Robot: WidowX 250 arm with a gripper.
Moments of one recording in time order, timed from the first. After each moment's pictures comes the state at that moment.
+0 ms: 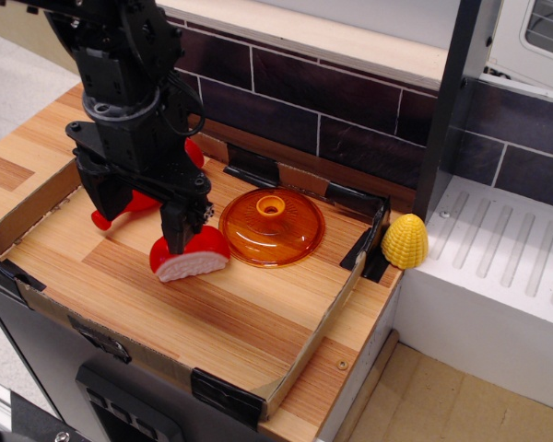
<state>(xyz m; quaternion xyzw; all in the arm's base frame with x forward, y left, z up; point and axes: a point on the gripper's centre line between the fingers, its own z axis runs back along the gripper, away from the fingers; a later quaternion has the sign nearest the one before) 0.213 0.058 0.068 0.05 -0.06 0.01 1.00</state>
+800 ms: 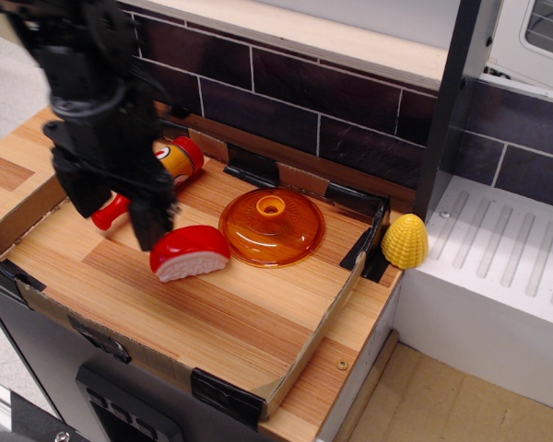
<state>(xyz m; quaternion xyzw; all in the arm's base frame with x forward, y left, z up) 0.208 0.088 0.067 0.03 -0.07 -0.02 1.00</state>
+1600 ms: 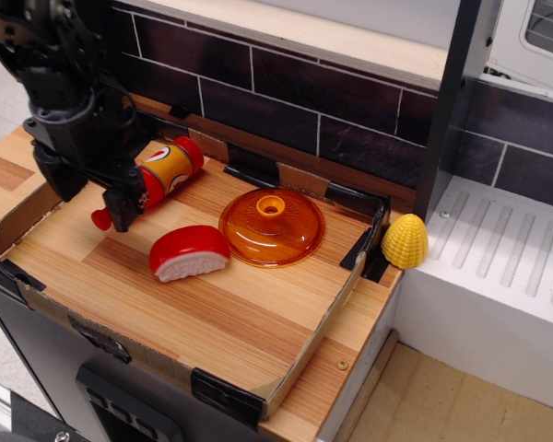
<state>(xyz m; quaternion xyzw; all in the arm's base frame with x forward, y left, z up) 0.236 0.126 0.032 0.07 -0.09 -0.01 0.99</state>
